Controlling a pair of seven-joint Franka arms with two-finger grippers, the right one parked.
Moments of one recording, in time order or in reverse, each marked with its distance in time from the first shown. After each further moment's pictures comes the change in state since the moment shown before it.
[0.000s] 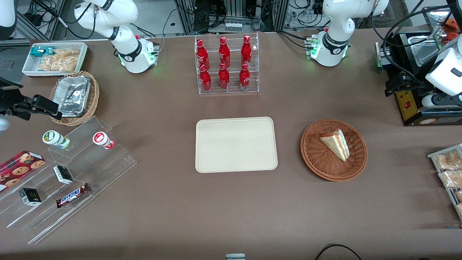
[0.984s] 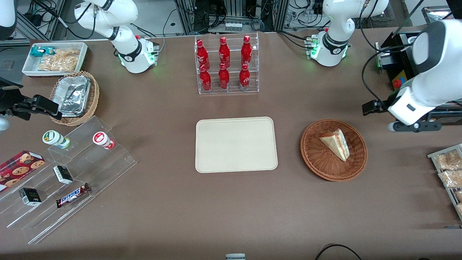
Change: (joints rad) arm -0.014 0.029 -0.008 -0.323 0.001 0.303 0.001
